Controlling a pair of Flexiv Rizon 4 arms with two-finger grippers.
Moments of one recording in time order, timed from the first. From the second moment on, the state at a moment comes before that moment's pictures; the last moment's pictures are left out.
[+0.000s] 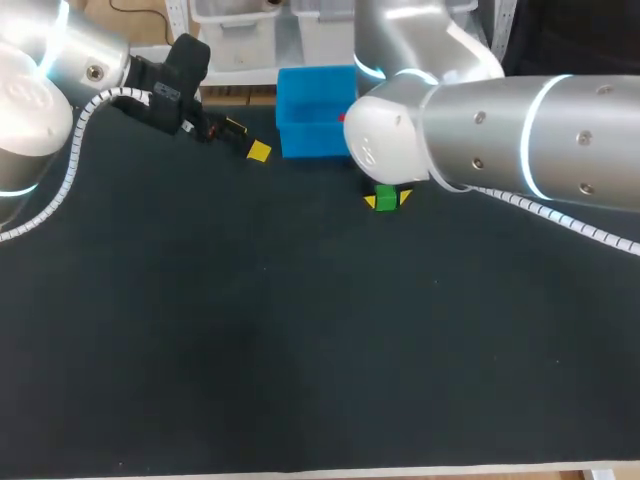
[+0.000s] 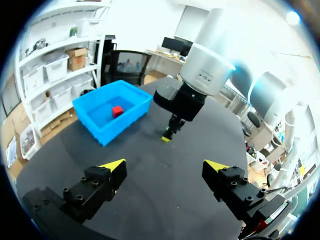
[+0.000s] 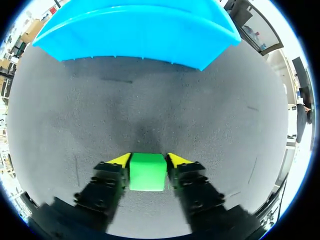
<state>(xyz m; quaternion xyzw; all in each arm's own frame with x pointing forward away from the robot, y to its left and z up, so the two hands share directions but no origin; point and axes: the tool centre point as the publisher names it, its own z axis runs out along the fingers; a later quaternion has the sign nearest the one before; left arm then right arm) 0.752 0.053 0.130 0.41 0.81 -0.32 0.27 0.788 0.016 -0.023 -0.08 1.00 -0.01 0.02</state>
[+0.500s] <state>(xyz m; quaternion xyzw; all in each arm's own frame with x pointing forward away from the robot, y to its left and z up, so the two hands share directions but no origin) 0.752 0.053 0.130 0.41 0.81 -0.32 0.27 0.781 0.012 0.011 -0.07 1.00 -0.02 0.02</state>
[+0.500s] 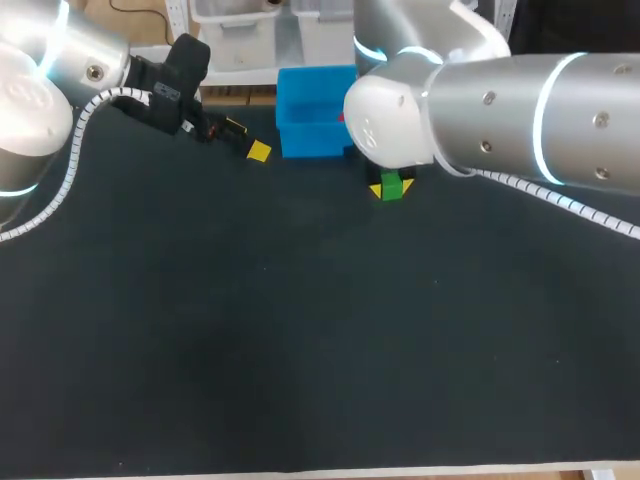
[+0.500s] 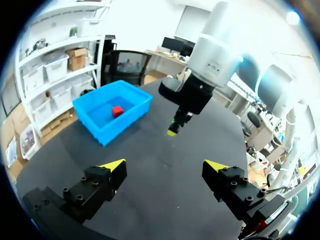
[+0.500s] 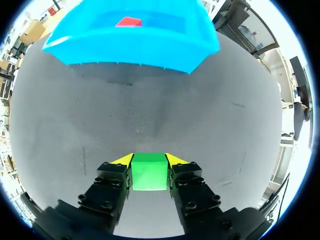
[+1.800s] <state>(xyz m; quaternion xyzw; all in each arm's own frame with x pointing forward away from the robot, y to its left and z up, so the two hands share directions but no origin) 0.752 0.053 0.130 0.41 0.81 -0.32 0.27 0.835 0.030 0.163 -0.16 0.97 0.04 0.16</state>
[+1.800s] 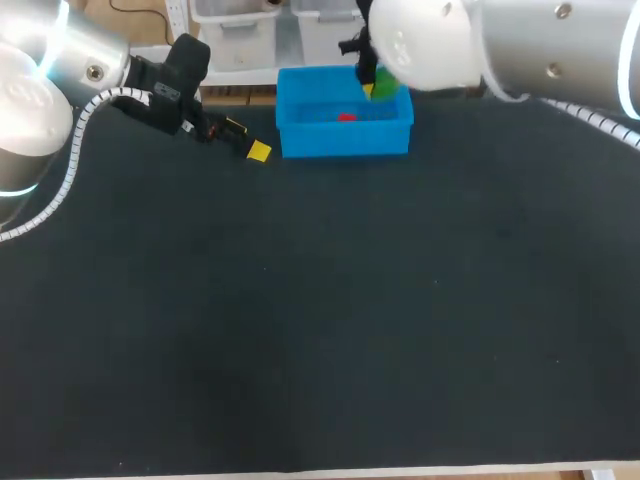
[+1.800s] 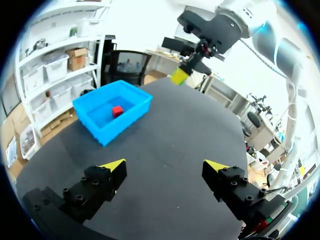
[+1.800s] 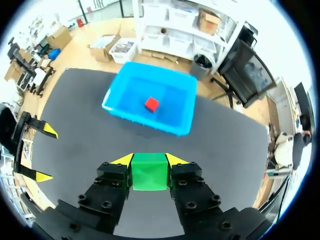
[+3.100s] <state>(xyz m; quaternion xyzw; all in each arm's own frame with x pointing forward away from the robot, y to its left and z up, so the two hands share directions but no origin) 0.752 0.053 0.130 0.41 0.81 -0.32 0.27 0.940 0.035 0.164 -0.31 0.89 0.20 0.26</state>
